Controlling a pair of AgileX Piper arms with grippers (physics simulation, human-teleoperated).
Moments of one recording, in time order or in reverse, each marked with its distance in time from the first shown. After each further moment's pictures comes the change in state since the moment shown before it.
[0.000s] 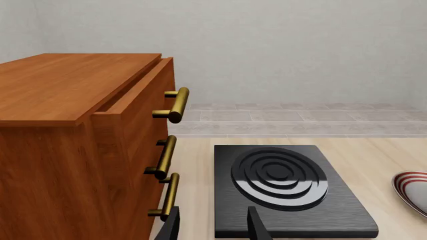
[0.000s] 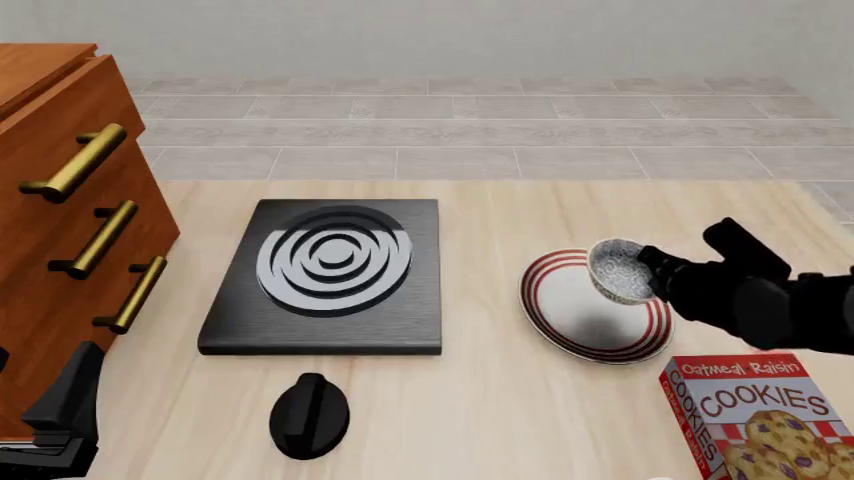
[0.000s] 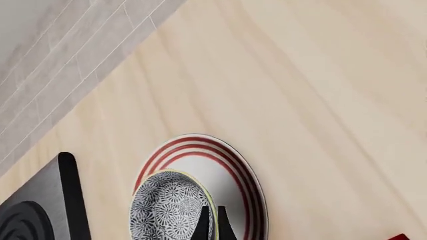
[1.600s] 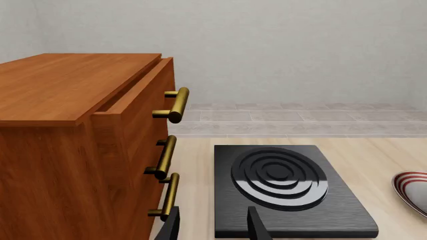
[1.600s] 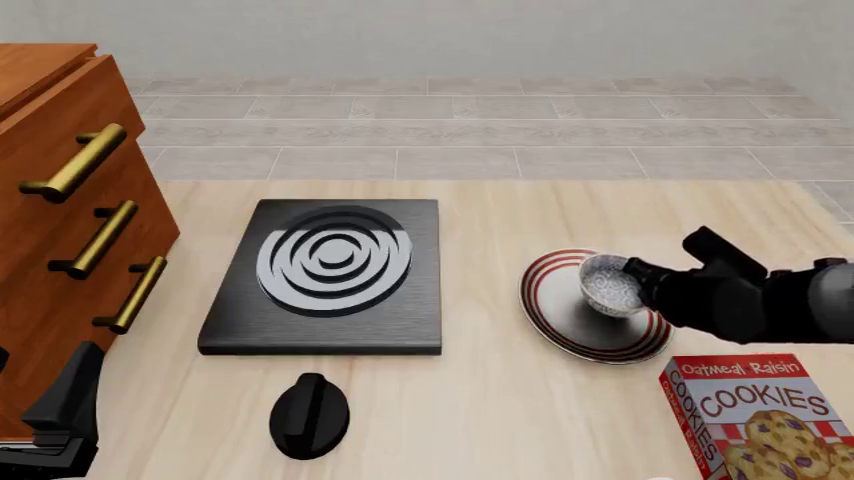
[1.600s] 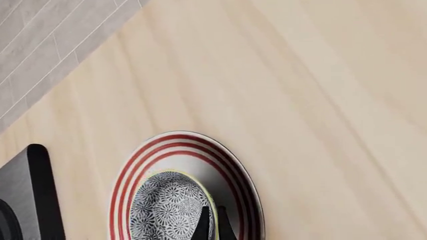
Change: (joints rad) left arm 0.000 0.000 0.000 0.000 0.000; right arm 0.007 0.112 -0.045 0.006 -0.053
